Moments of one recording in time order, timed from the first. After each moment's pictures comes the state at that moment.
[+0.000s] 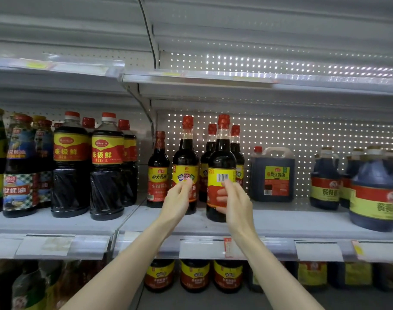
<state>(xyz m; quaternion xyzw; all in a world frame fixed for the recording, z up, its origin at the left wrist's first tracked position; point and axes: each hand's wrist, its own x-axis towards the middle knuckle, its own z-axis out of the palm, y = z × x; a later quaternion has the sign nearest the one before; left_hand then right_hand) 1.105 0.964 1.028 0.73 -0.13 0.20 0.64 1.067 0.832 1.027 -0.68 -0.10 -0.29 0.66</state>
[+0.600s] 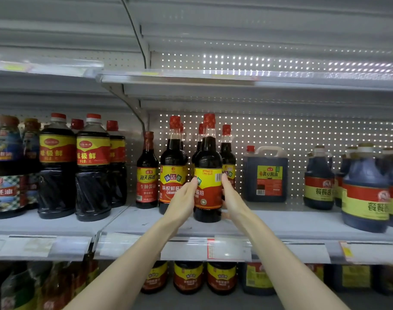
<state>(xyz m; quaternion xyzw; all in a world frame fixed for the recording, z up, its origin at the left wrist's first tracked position) 1.118 0.914 1.027 0.73 -0.15 0.13 0.65 1.091 0.785 1.048 -0.70 -0.13 -0.06 0.70</state>
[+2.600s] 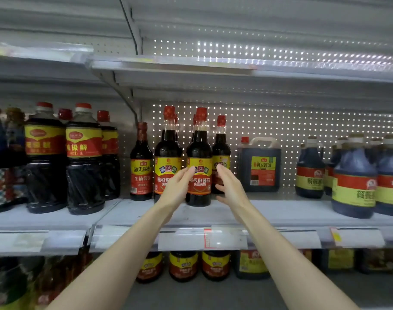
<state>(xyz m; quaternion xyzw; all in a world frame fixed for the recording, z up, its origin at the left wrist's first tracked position) 1.107 0.918 1.039 0.71 -0.15 0.11 0.67 1.104 0.776 1.040 -0.70 -0.12 -0.14 0.69</state>
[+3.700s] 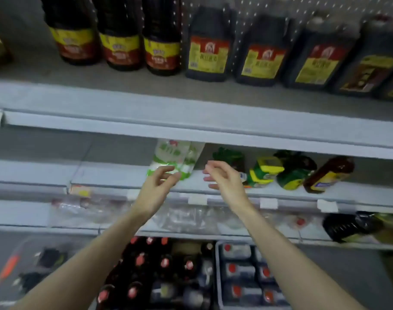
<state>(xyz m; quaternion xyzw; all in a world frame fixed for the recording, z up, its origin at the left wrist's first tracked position) 0.935 0.723 0.606 0.75 0.08 -0.07 0.66 0.953 0.544 0.619 -0.75 0.06 0.06 0.66</state>
